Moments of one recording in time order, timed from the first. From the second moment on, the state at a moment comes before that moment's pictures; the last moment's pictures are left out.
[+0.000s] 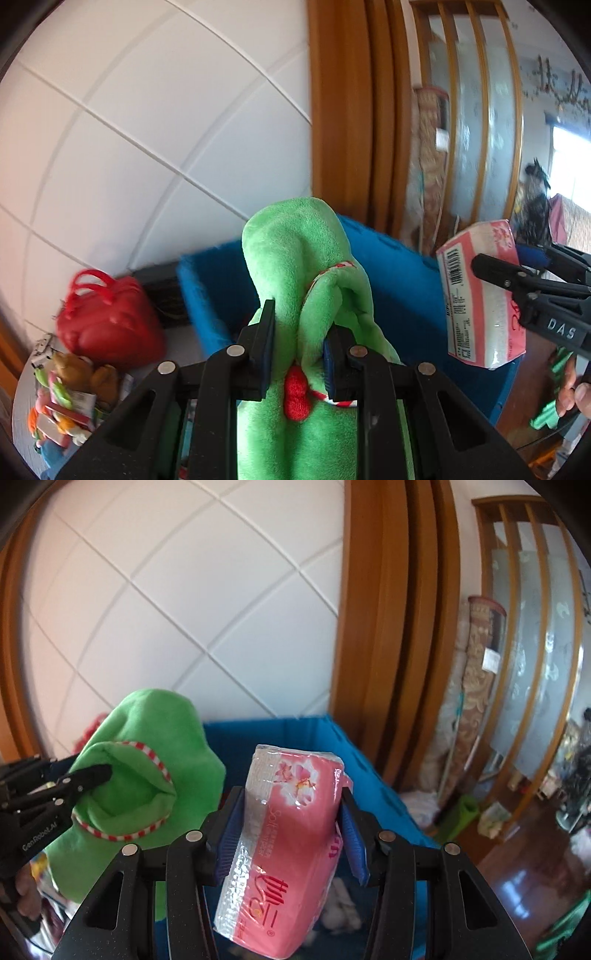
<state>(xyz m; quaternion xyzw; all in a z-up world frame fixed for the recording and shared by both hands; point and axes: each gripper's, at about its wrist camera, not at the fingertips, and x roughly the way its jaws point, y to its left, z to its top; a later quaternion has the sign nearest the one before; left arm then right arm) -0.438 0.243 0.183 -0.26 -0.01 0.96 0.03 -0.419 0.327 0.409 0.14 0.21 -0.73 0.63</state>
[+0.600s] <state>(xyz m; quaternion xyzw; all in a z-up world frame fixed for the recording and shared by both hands) -0.493 0.337 0.135 -0.36 0.03 0.93 0.00 -0.508 0.285 0.343 0.19 0.28 -0.70 0.63</state>
